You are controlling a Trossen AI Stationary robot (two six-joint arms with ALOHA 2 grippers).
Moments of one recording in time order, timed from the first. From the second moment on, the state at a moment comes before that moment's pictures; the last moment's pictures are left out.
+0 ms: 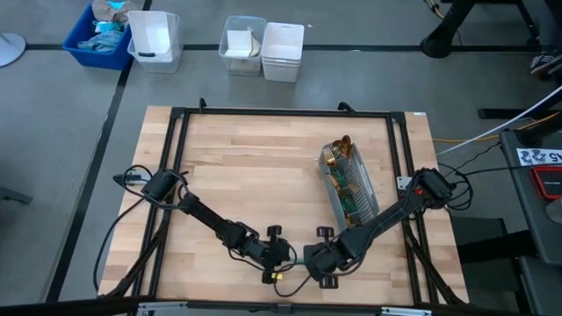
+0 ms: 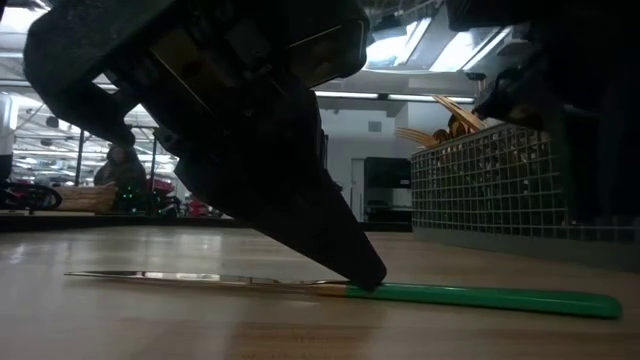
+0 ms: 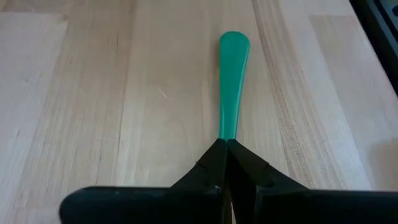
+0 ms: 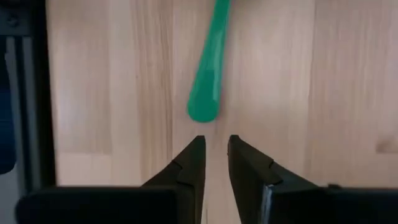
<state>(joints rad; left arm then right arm) -0.52 2.12 1.19 0.08 -0.25 -0.40 0.61 1.94 1.38 -0.70 0.04 0.60</state>
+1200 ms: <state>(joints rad) -0.52 2.13 1.19 0.12 -0.25 -0.47 0.61 2.08 1.40 -0.57 0.13 0.60</state>
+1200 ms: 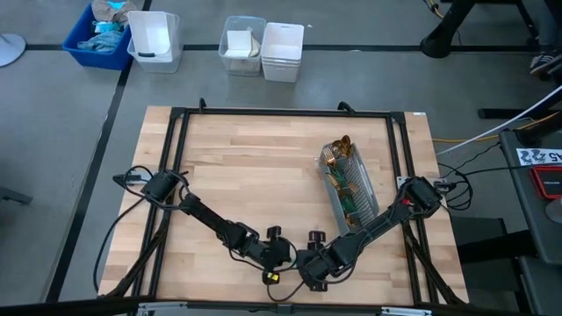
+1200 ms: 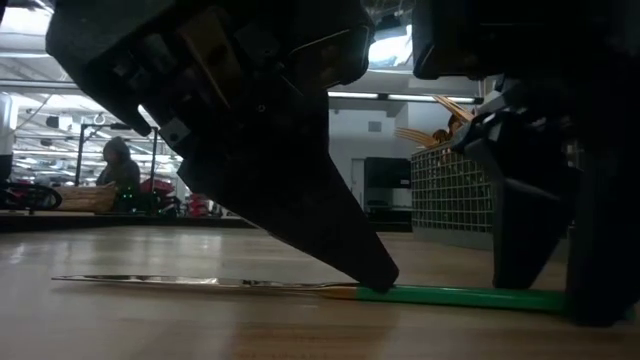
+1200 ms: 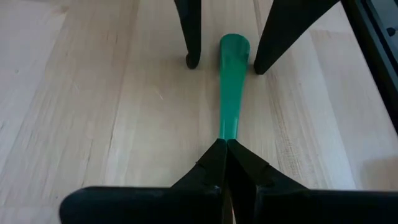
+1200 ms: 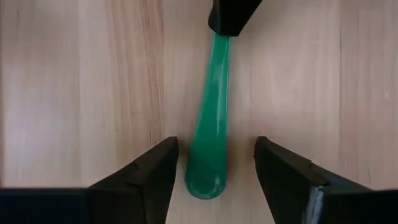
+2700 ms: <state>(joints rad) -0.57 2.08 1.19 0.17 -0.30 -0.33 0.59 2.06 1.39 -0.57 0.06 0.60</state>
